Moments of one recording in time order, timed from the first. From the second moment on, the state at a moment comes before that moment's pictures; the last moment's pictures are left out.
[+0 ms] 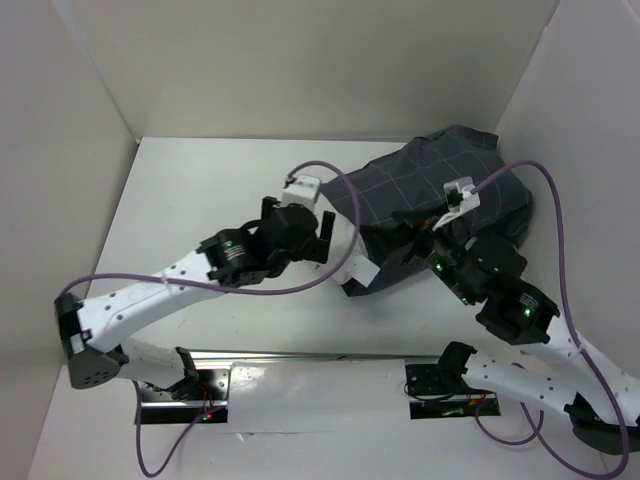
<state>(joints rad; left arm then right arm) -1.02 1.37 1.39 -0.67 -0.57 -0.46 0.91 0.68 1.02 -0.26 0.23 0.34</state>
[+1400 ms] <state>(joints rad) -0.82 1.54 1.10 -0.39 -0.30 -0.52 0.38 1.65 1.13 -0.22 0.01 0.29</state>
